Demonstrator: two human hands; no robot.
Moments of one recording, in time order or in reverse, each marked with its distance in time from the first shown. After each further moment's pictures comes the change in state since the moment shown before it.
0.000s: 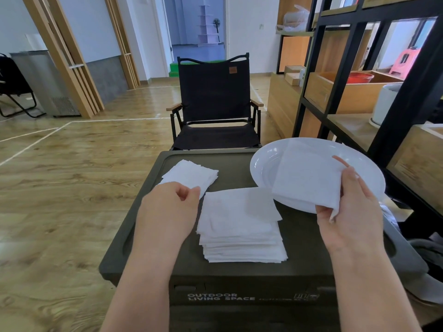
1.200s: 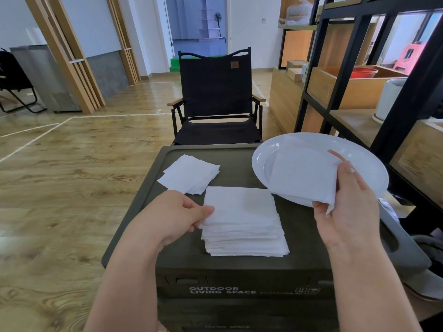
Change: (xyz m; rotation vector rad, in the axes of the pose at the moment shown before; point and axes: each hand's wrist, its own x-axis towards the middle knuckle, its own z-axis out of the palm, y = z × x) left_hand 0.001 -0.008 -0.013 -0.005 -0.434 -0.116; right_hand -0.005 0.003 0.004 -0.067 -0.048 -0.001
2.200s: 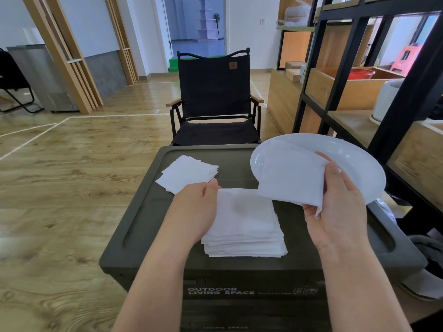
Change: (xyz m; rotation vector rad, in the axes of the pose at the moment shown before) left_hand 0.014 0.011 0.035 -0.127 0.118 0.177; right_hand -0.001 0.006 0.003 -0.008 -0.091 -0.001
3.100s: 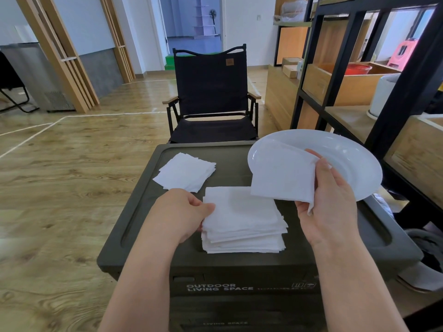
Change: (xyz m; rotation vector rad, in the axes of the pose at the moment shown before) left_hand -0.003 -0.006 -0.013 0.183 -0.023 -0.161; right_hand -0.002 0.003 0.001 -0.002 -0.039 0.030
